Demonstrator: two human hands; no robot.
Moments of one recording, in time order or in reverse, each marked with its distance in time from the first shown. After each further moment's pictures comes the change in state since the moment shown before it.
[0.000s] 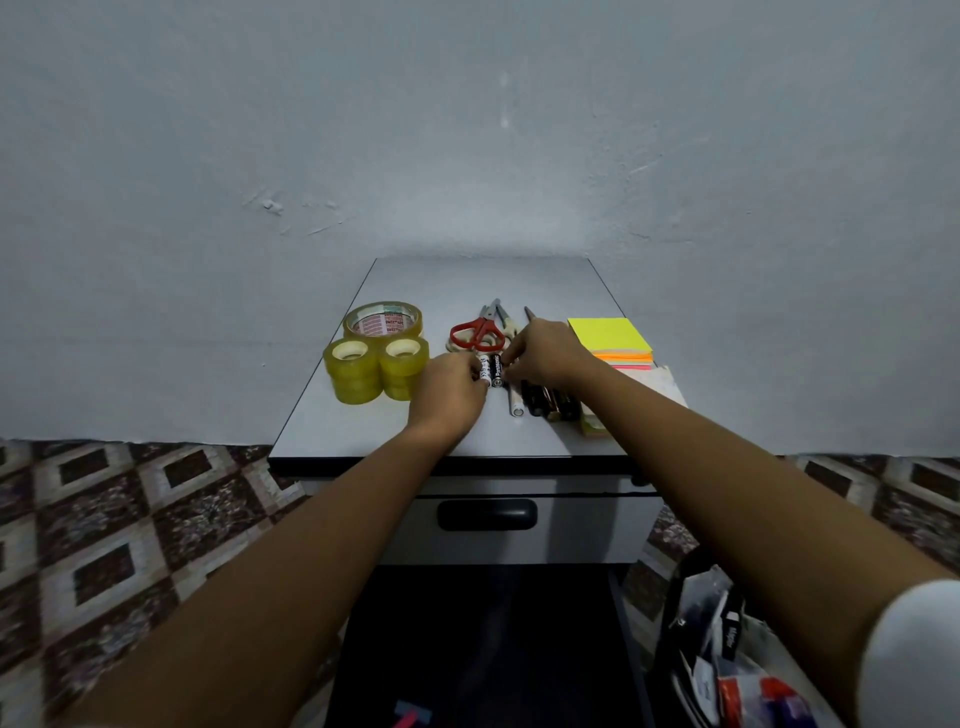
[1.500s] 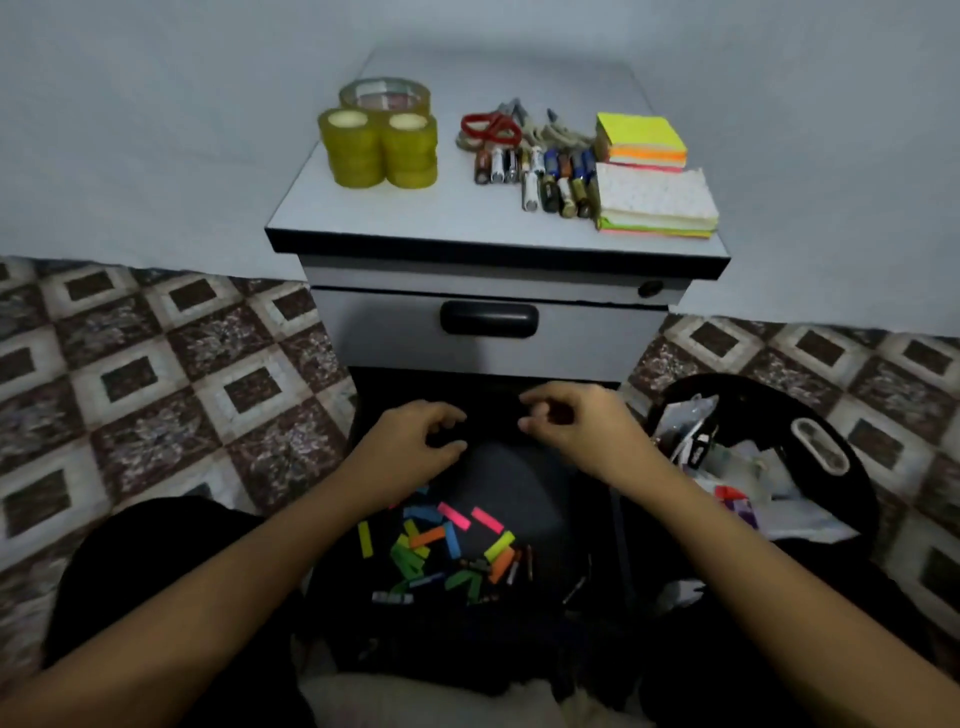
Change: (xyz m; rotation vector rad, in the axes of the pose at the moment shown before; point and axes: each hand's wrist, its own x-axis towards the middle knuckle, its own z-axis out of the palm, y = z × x) left_hand -0.215 -0.077 0.017 -0.049 -0.470 -0.049; right_hand -0.226 0.027 0.097 0.344 -0.171 0.064
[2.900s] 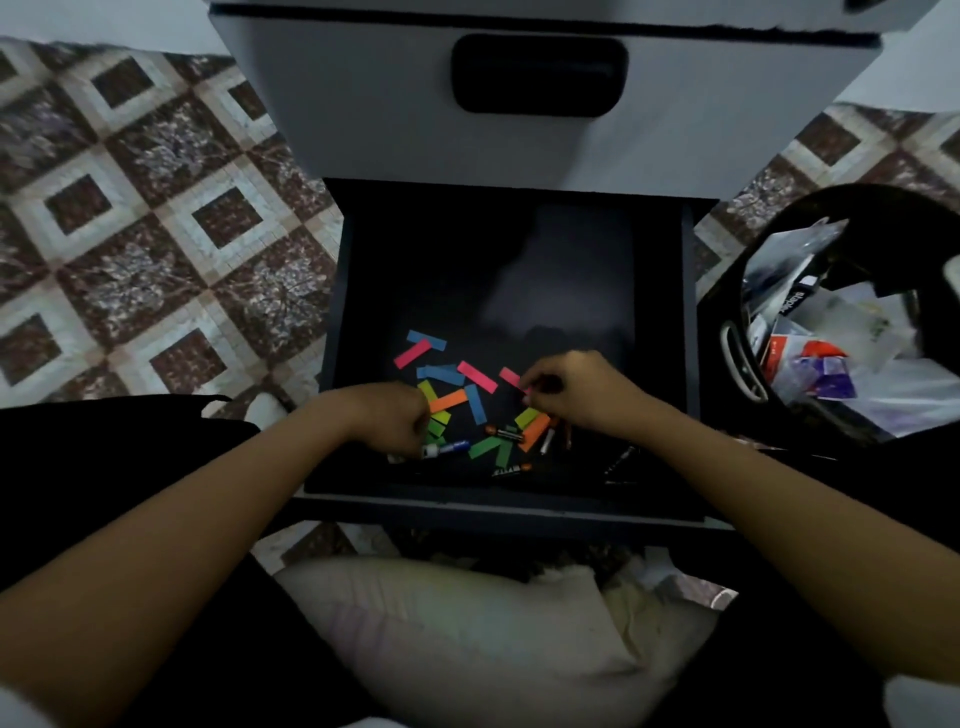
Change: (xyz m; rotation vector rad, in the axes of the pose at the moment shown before) left_hand 0.001 -0.101 0.078 0.411 -1.015 -0.178; right_hand 0.010 0.102 0.128 -0.119 -0.532 0.034
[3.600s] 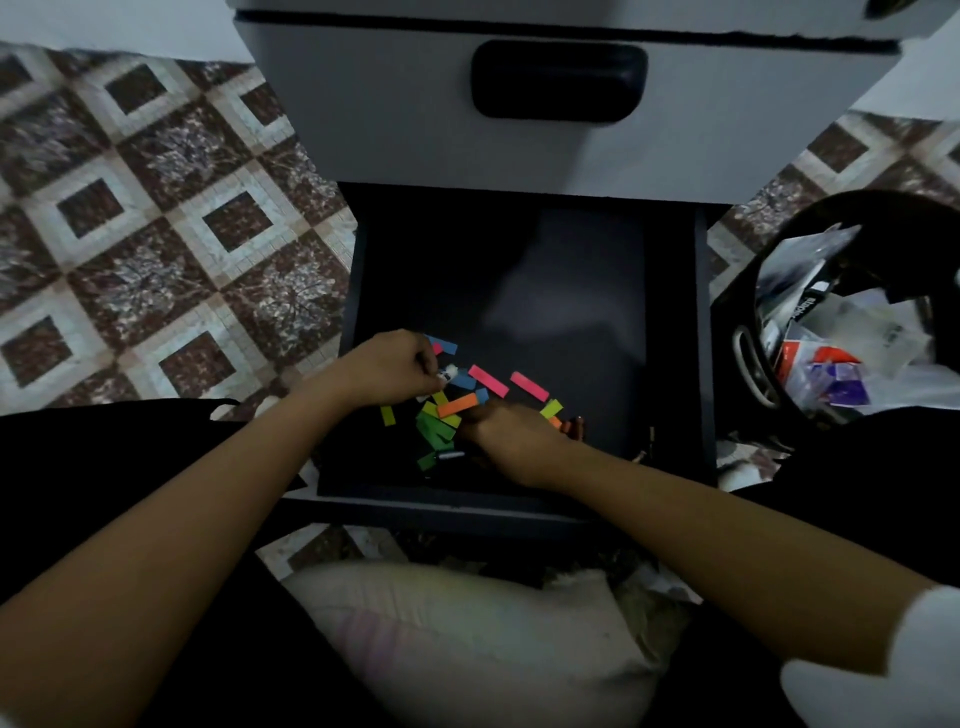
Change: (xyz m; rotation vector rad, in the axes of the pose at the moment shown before) left_hand -0.001 -0.015 -0.018 -0.452 0.492 -0.012; right_hand 0.027 -0.032 0.078 -0.451 -0.065 -0.368
